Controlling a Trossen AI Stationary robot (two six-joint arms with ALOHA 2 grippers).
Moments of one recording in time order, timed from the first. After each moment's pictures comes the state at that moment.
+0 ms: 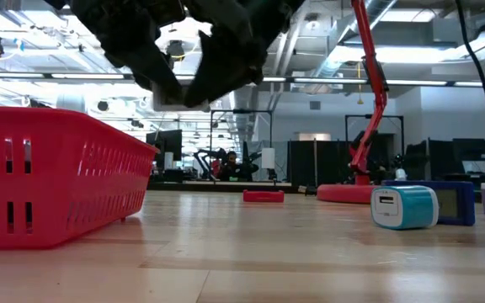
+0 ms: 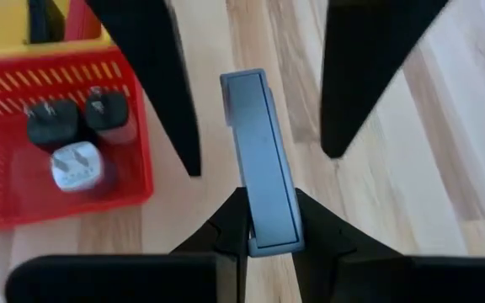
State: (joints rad) left arm -0.20 1.34 0.82 -0.25 -0.18 -0.18; right arm 0.22 2.02 1.59 -0.48 0.29 0.20
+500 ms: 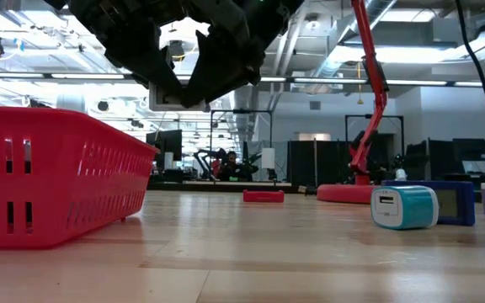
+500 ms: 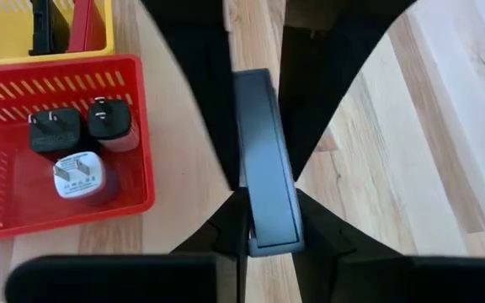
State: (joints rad) left arm -0.20 1.35 0.82 -0.24 -0.18 -0.16; right arm 0.22 2.02 1.59 -0.45 0.27 0.19
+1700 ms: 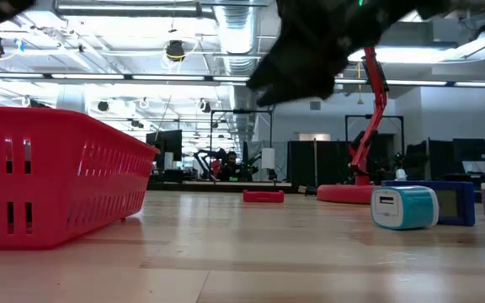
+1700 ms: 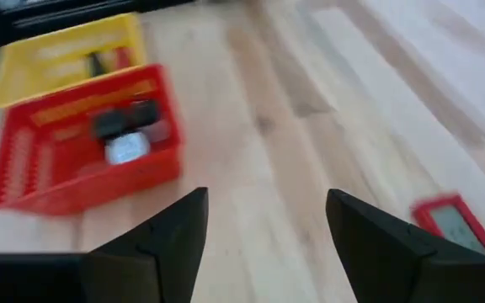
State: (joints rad) left arm -0.89 1.15 0.82 -0.51 -0.42 -0.76; right arm 0.32 1.67 0.97 0.04 0.39 0.42
